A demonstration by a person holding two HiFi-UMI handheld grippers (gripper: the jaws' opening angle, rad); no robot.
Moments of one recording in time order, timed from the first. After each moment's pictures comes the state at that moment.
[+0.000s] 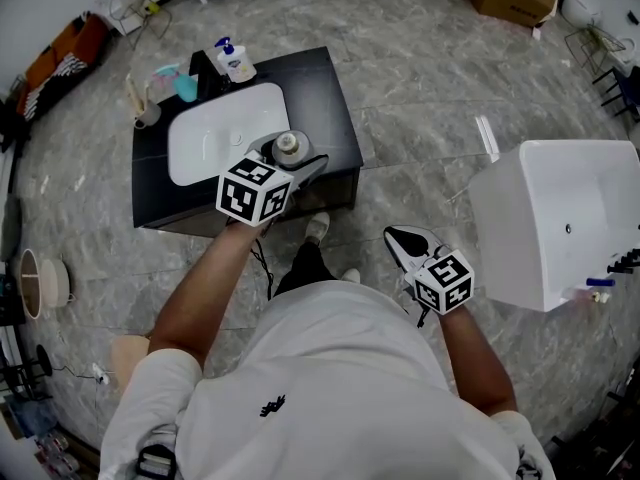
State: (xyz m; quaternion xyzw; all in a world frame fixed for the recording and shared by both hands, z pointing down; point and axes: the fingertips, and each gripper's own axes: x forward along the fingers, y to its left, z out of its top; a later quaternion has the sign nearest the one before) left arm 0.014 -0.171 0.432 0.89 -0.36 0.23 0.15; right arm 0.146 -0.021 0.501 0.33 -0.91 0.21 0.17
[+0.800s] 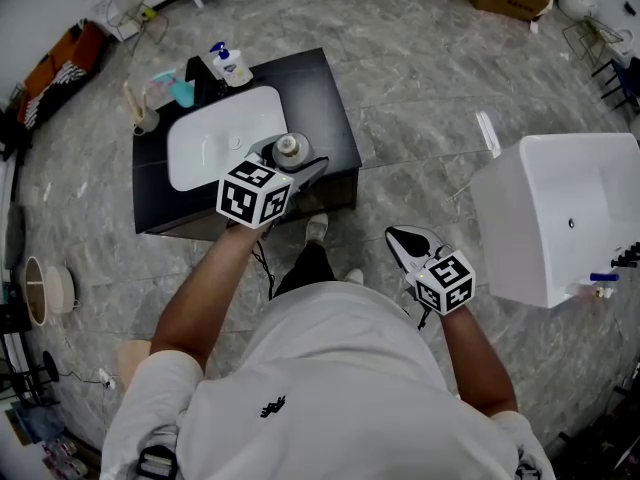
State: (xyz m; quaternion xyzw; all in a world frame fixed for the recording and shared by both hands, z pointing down) left arm 0.023 -0.172 0.434 0.89 -0.35 0.23 0.16; right arm 0.154 -0.023 0.503 0.34 -0.90 0.21 0.16
